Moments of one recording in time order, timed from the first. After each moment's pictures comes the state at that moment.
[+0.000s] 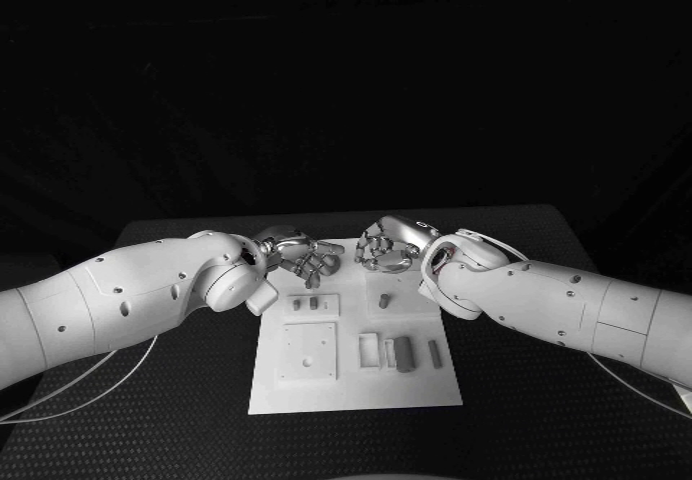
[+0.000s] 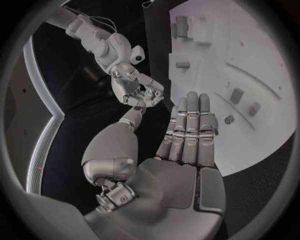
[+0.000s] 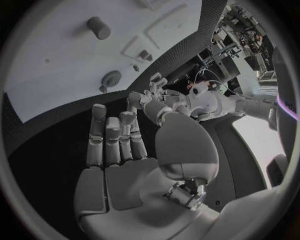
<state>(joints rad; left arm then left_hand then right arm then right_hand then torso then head) 1.26 -0.70 -0.12 1.33 -0.49 -0.11 -0.12 0.79 -0.03 0.35 -0.17 0.05 0.81 0.18 0.39 0.42 1.16 0.11 0.08 0.26 1.07 0.04 0.53 0.67 0.01 1.02 -0.06 0.07 1.03 1.20 -0.54 -0.11 1.24 -1.27 -0.39 0.03 1.13 -0.05 0.62 -0.26 0.41 1.04 0.07 0.34 0.60 1.02 -0.02 1.08 1.08 1.00 -0.10 1.49 0.92 0.25 0.93 0.07 0.90 1.31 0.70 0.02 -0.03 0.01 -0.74</state>
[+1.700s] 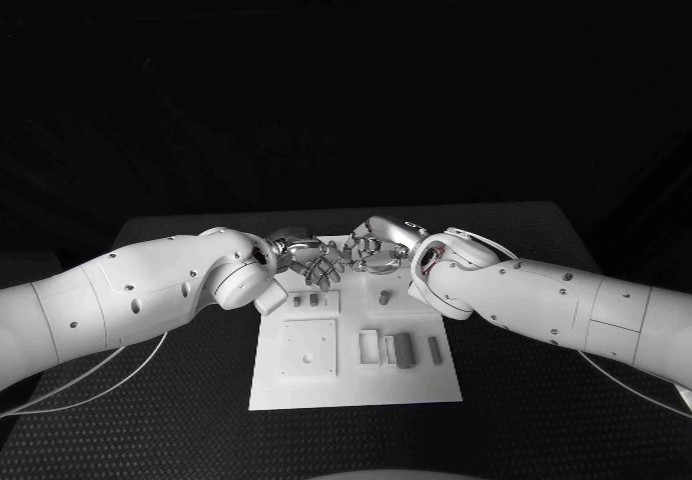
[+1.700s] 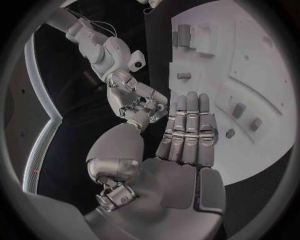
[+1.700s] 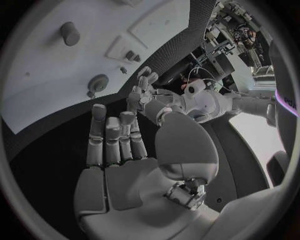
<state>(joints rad) 1.26 -0.68 -0.12 1.34 -0.50 -0.08 -0.16 0.85 0.07 0.40 -0.26 0.05 0.89 0.15 0.39 0.40 1.22 0.09 0.10 0.27 1.08 0.04 0.51 0.69 0.01 1.03 -0.06 0.07 1.02 1.20 -0.52 -0.11 1.27 -1.24 -0.37 0.03 1.13 -0.04 0.62 -0.26 0.41 1.04 0.07 0.34 0.60 1.02 -0.02 1.08 1.08 0.99 -0.10 1.49 0.92 0.25 0.93 0.07 0.90 1.31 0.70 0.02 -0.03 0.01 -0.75</state>
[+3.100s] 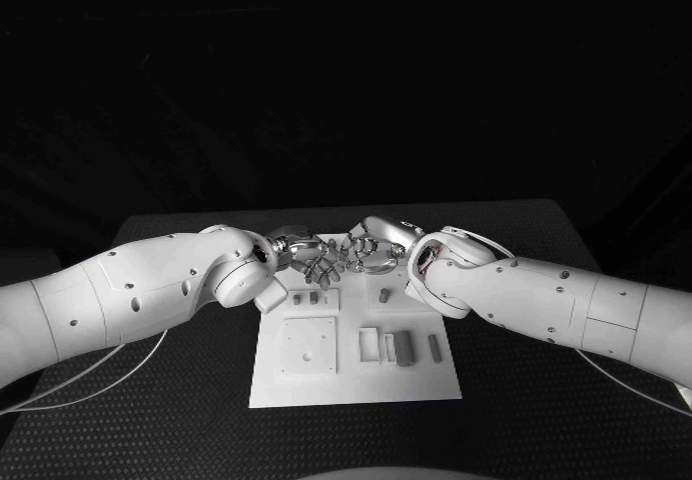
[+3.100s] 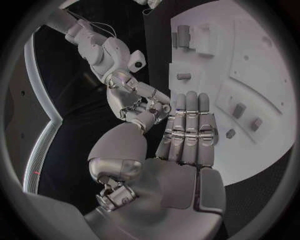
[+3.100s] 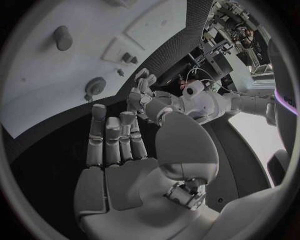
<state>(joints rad) 1.26 -0.68 -0.12 1.34 -0.51 -0.08 -0.16 0.96 0.12 0.52 -0.29 0.05 0.93 0.14 0.41 0.40 1.26 0.08 0.11 0.28 1.10 0.03 0.51 0.71 0.01 1.04 -0.07 0.08 1.04 1.20 -0.51 -0.11 1.27 -1.24 -0.35 0.03 1.12 -0.05 0.62 -0.27 0.41 1.04 0.07 0.35 0.60 1.02 -0.02 1.08 1.08 0.99 -0.11 1.49 0.92 0.25 0.93 0.07 0.90 1.31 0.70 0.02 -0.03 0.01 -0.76</state>
